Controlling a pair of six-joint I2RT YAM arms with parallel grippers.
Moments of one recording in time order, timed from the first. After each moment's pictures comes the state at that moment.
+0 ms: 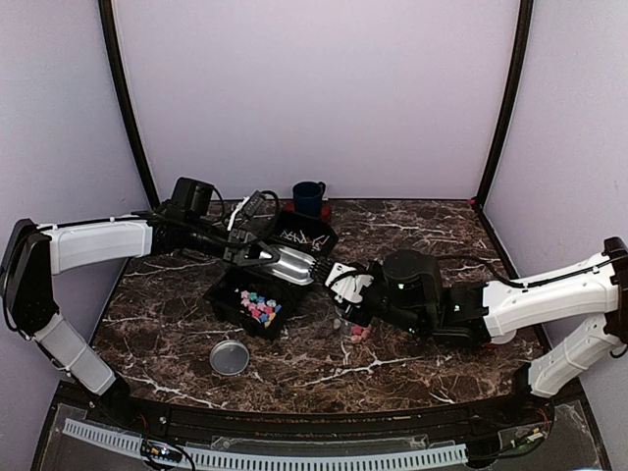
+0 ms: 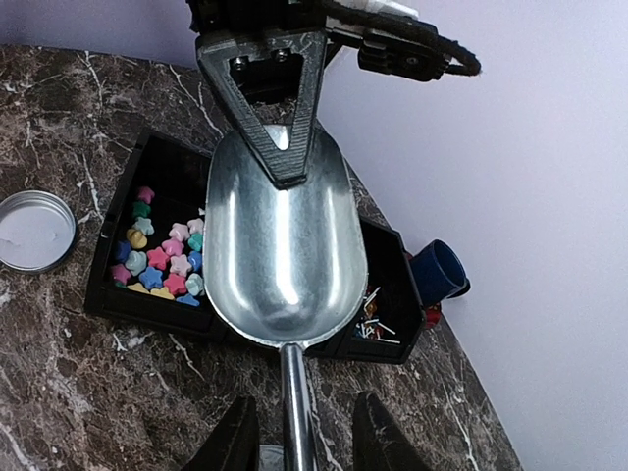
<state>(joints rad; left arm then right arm) -0.49 1.54 1.06 -0.17 0.97 -0.24 1.22 1.40 0.80 0.27 0.40 -0.51</state>
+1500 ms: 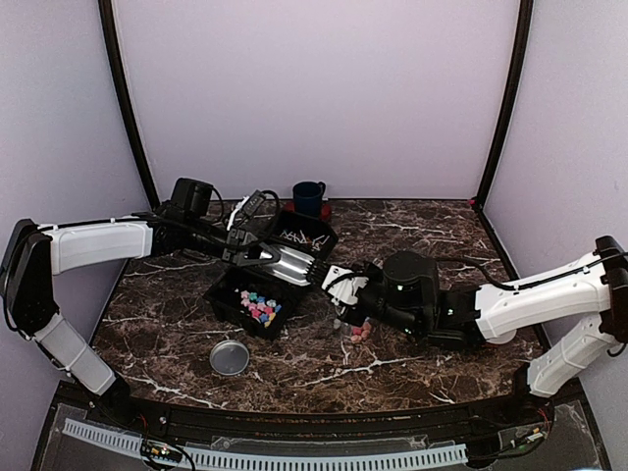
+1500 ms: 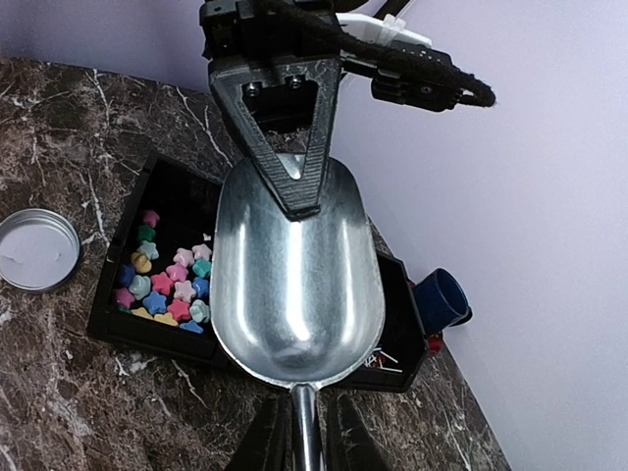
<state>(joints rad) -0.49 1.54 1.05 -0.13 1.02 -0.26 1.21 1.43 0.78 0.41 0.34 -0.56</state>
